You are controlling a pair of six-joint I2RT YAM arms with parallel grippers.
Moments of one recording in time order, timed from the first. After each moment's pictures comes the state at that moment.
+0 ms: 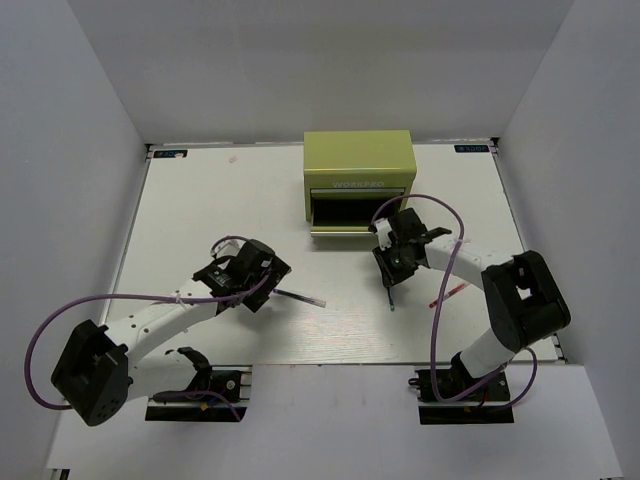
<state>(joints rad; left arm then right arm) -0.69 1.14 0.65 -0.48 -0.27 -1.43 0.47 1.57 0.85 -0.45 -0.19 -0.10</state>
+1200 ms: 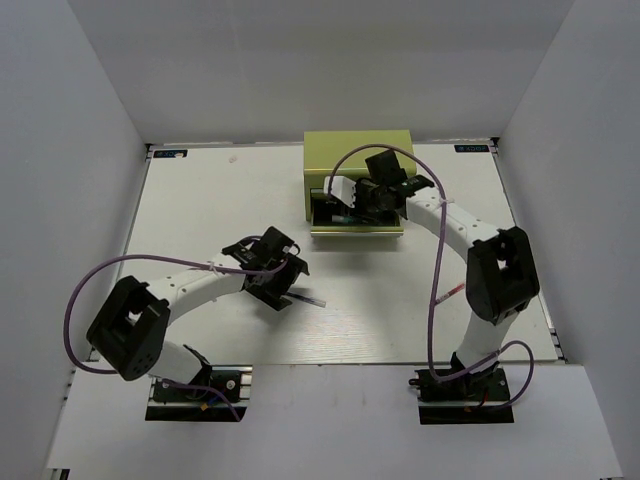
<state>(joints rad) -0.69 1.42 0.81 -0.53 -0.05 -1.64 0.51 1.77 1.41 -0.51 -0.30 -0.99</state>
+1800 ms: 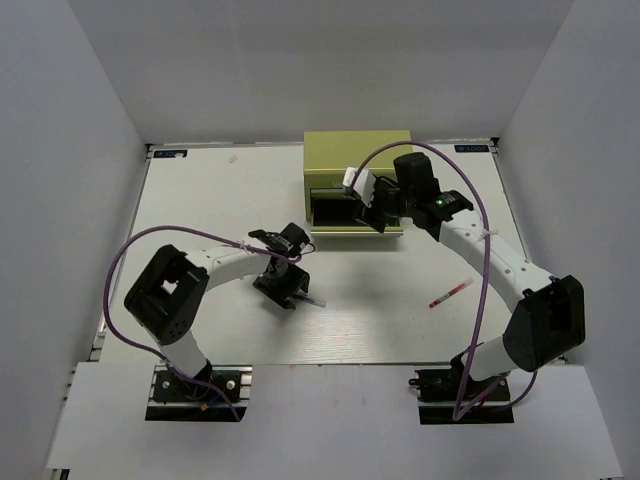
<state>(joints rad) -0.70 1.67 0.99 -0.73 -0.01 -1.61 0.50 1.47 1.27 -0.45 -0.42 -0.82</state>
